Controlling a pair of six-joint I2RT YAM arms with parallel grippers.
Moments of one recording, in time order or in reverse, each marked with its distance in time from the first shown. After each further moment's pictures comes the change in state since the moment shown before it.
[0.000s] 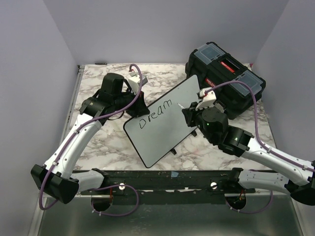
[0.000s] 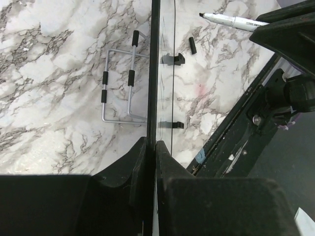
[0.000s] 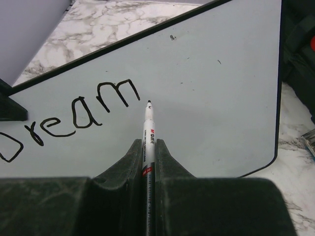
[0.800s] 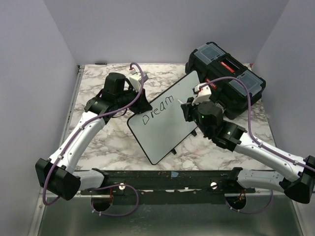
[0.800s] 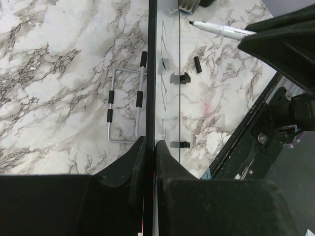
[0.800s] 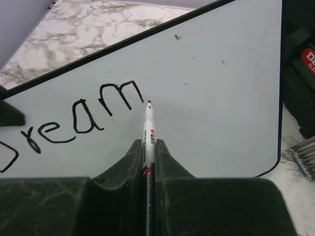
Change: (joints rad) left arm 0.009 0.039 -0.063 0.165 -0.006 -0.029; right arm -0.065 0.070 -0.001 0.086 -0.037 -0.074
